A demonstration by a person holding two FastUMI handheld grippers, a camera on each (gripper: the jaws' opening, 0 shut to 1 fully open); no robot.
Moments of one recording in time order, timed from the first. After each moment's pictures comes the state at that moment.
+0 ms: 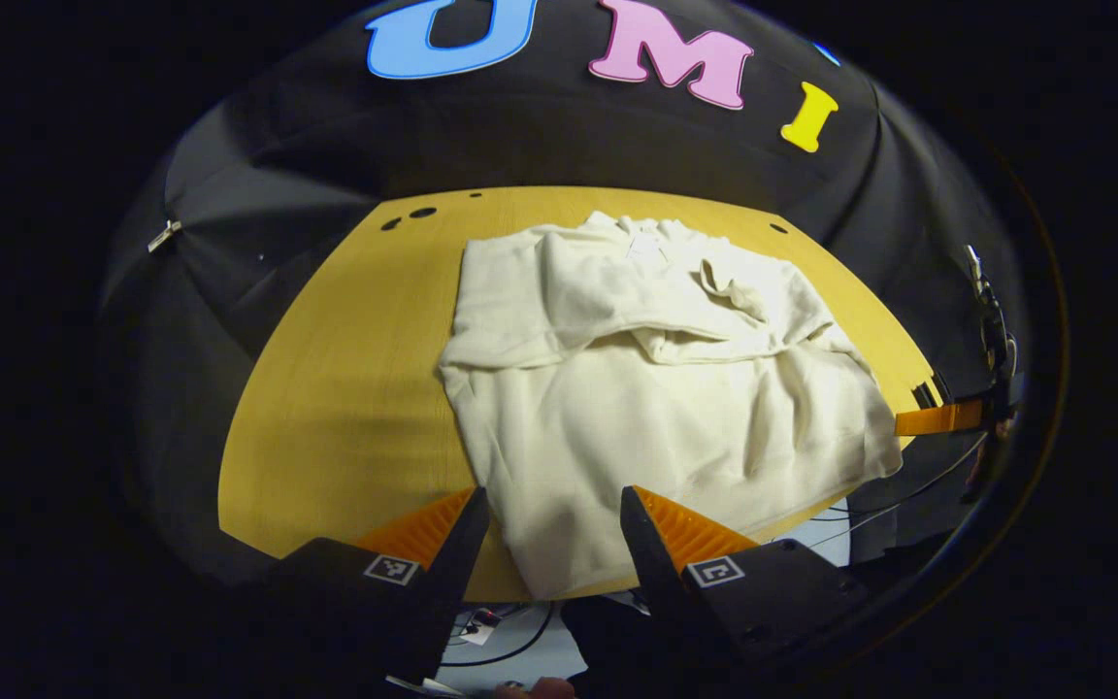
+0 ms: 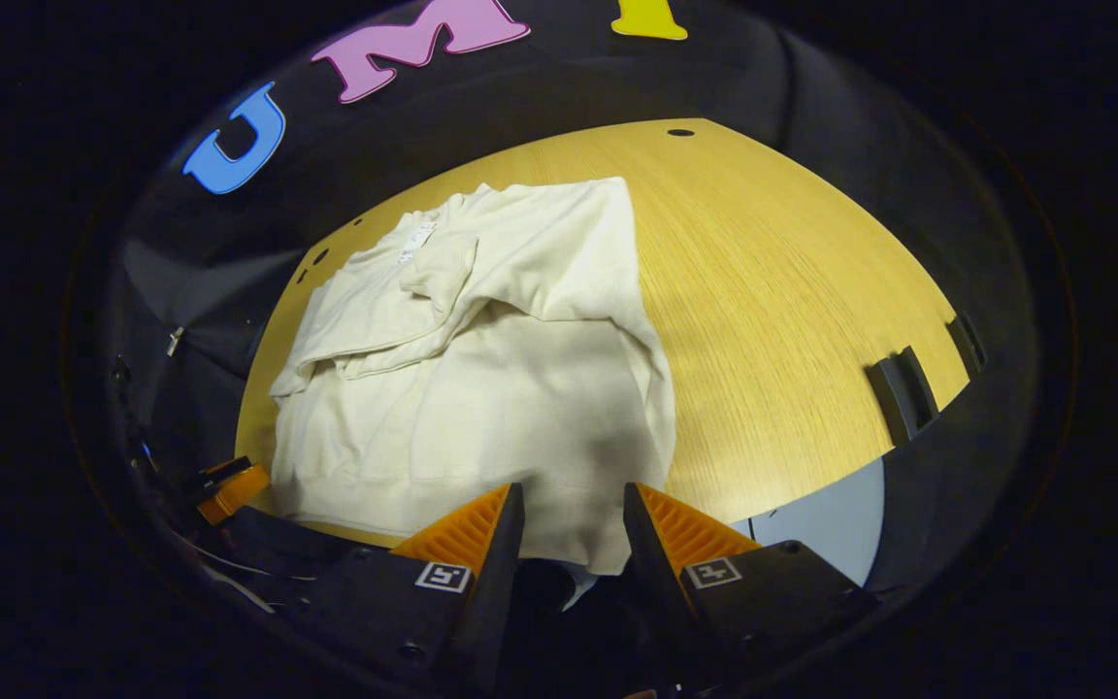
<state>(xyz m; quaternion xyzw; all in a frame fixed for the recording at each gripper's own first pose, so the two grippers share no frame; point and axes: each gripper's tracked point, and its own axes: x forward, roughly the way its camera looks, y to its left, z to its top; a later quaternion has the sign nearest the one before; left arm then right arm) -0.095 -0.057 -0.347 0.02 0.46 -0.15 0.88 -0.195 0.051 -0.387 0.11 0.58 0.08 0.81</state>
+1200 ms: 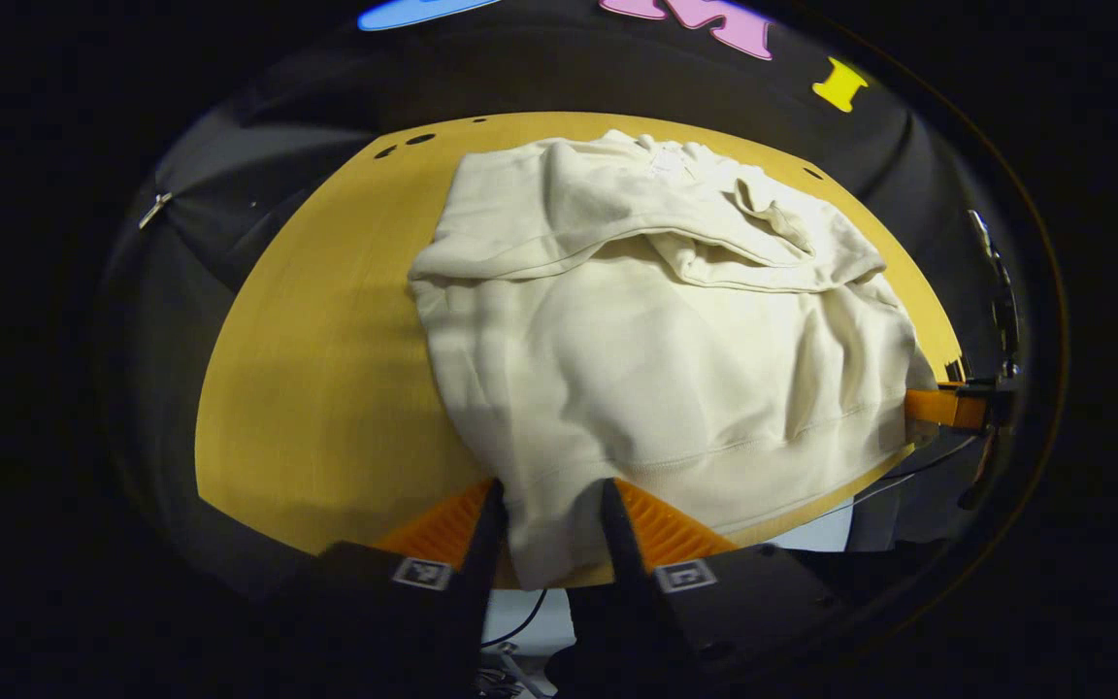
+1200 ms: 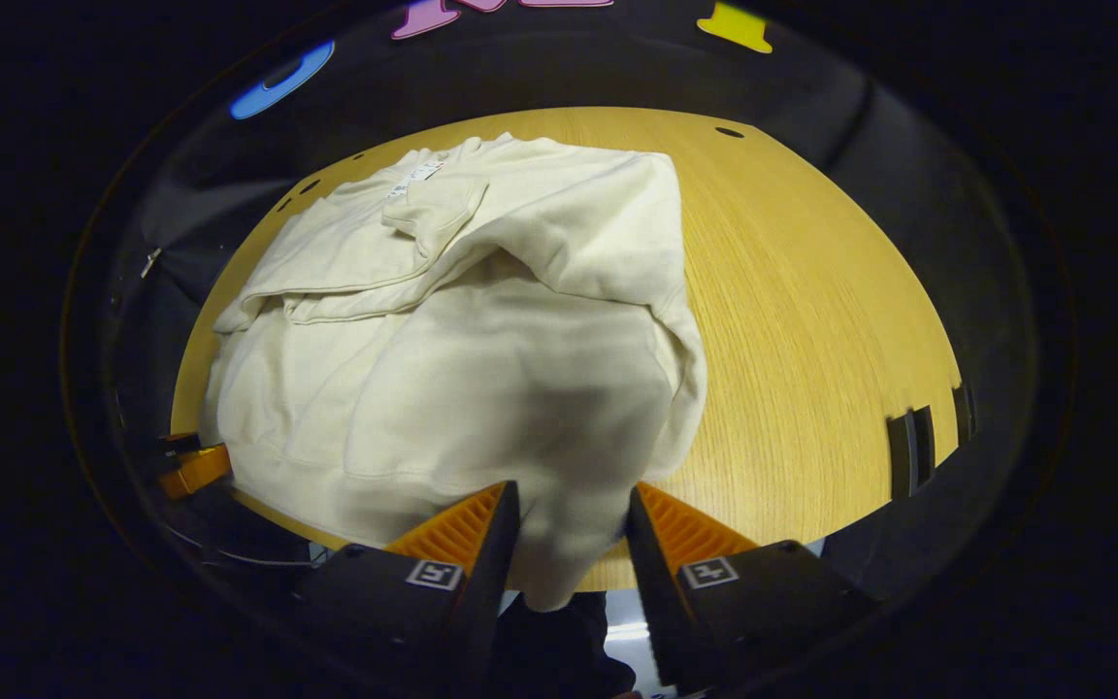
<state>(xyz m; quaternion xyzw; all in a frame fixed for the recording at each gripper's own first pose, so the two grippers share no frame) -0.099 -0.079 -0.395 0.03 0.54 -0.13 0.83 -0.175 0.085 -0.429 0.04 0.60 0.11 0.79</state>
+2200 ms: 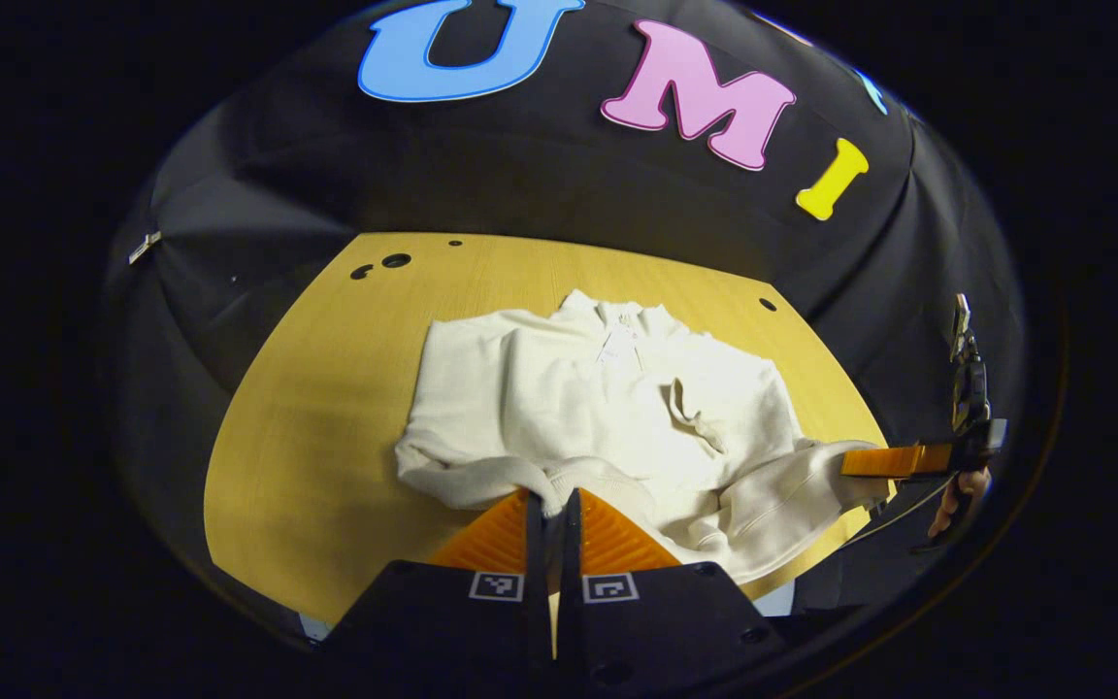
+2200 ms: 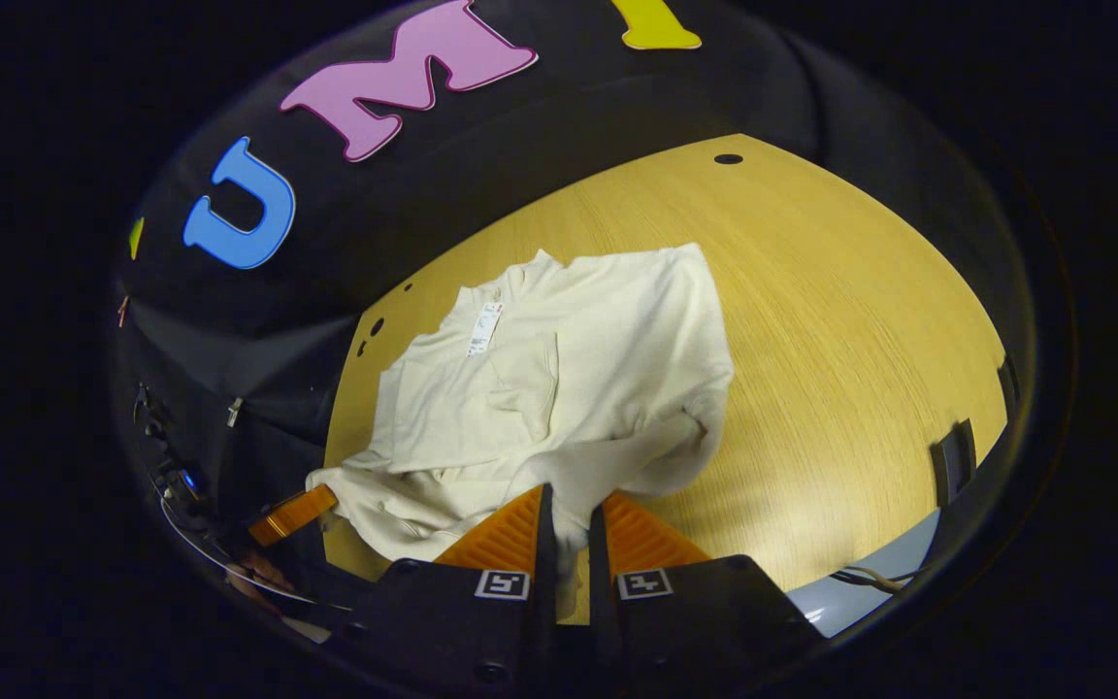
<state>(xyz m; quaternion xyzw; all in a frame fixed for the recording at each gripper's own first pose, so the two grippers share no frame) 0.020 -0.115 -0.262 -0.06 0.41 -0.16 0.90 -0.067 0.118 -0.321 0.23 0.53 0.12 0.81</state>
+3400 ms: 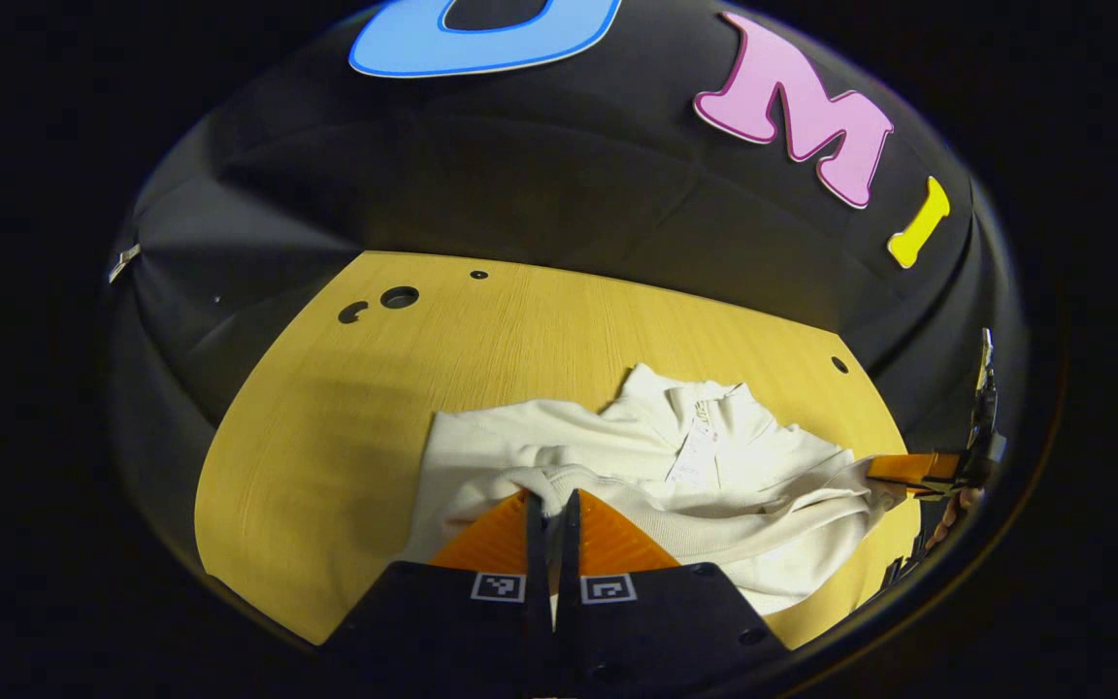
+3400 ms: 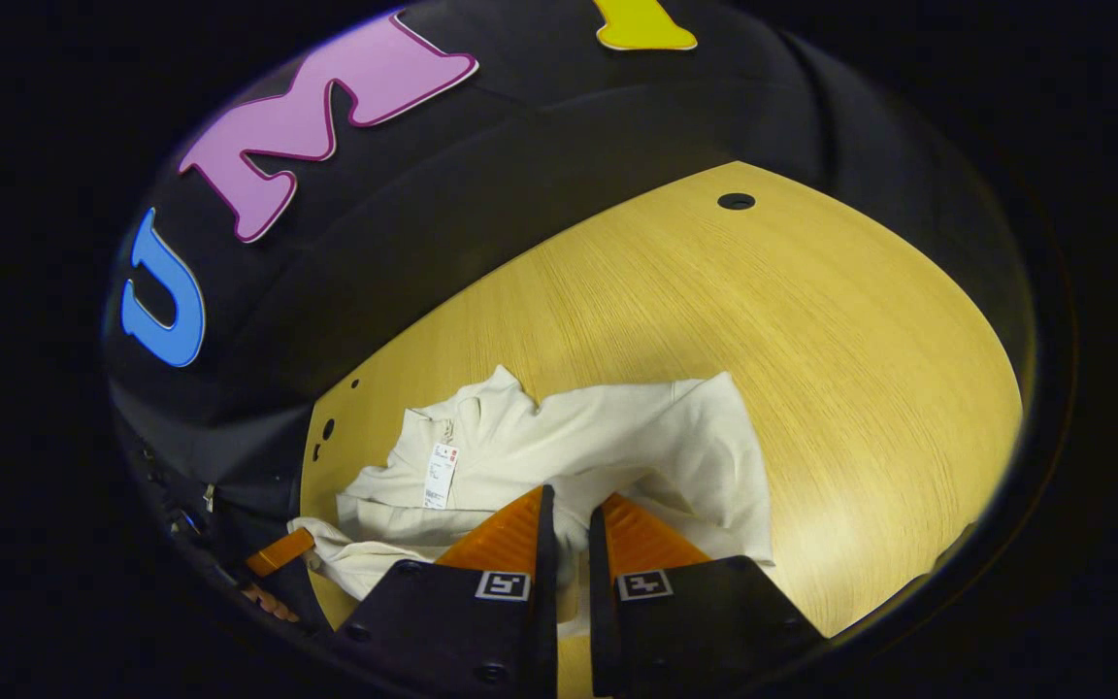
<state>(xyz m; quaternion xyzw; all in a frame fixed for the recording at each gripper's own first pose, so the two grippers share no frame) 0.197 -0.120 -0.306 -0.07 0.41 -0.10 0.91 0.110 0.125 -0.397 0.25 0.50 0.05 0.83</state>
